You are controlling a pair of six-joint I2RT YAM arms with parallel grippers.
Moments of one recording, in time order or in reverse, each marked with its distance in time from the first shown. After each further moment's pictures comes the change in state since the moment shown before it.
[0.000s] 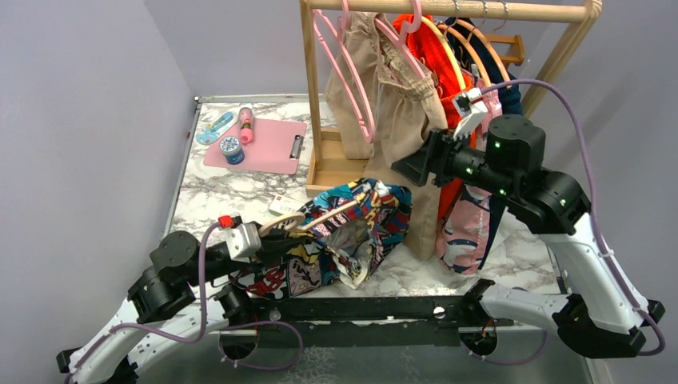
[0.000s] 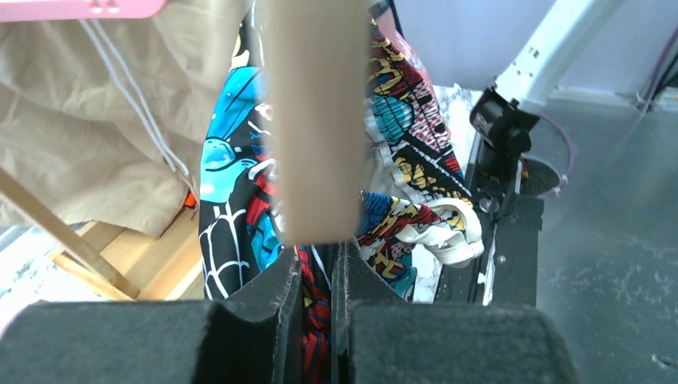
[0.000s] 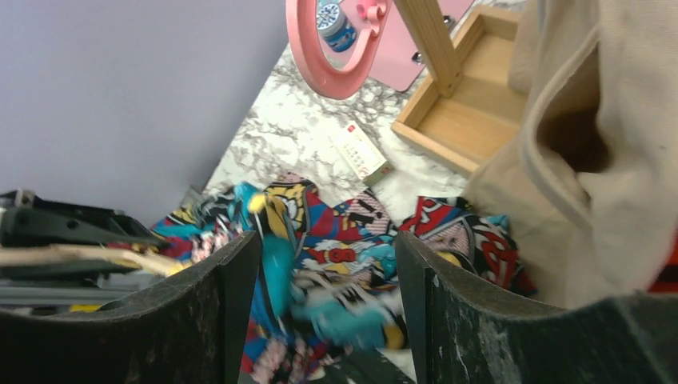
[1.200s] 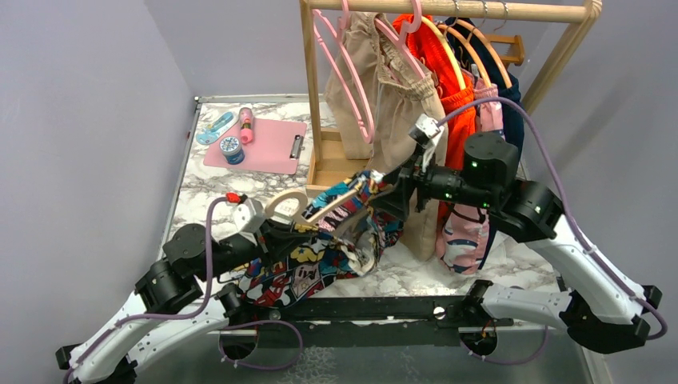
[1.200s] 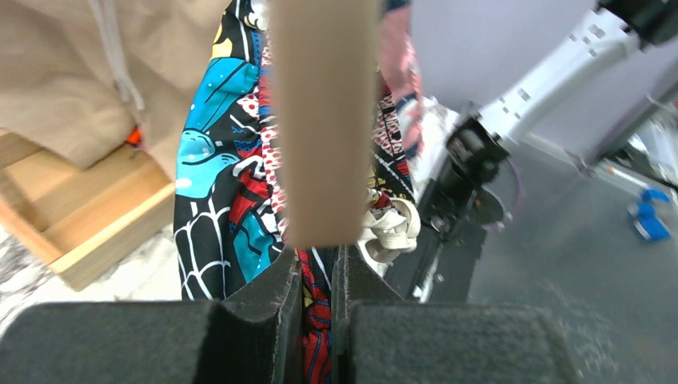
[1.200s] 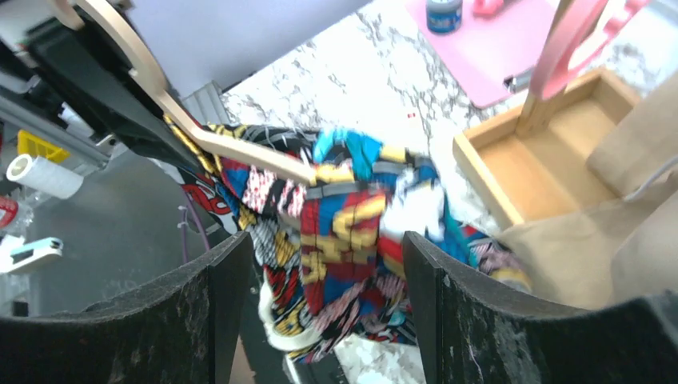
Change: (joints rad) left arm 0.000 0.037 -0.003 0.000 -0.134 -0.323; right arm 0.167 -0.024 -0.156 0.153 -0.172 -0.332
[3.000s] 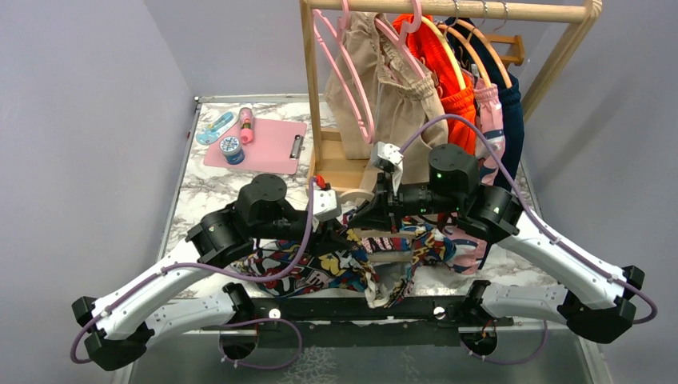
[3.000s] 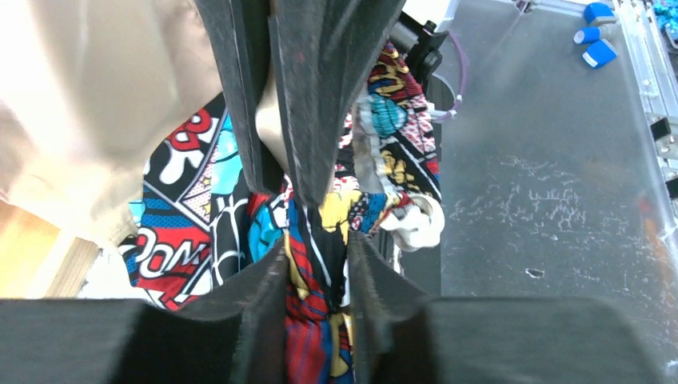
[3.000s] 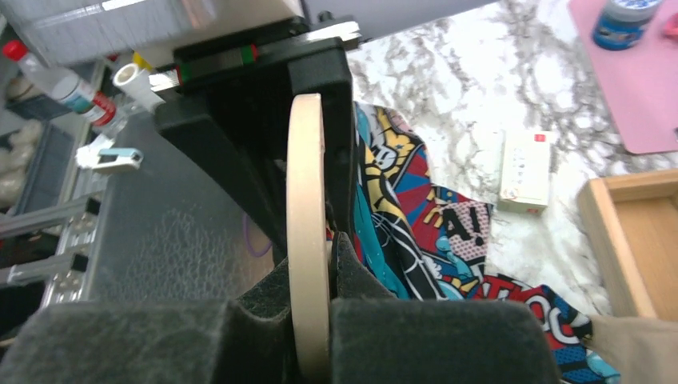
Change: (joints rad) left arm 0.001 0.518 0.236 -0.061 0.426 0.257; right arm 0.080 0.043 -0.160 0.232 -0.292 -0.085
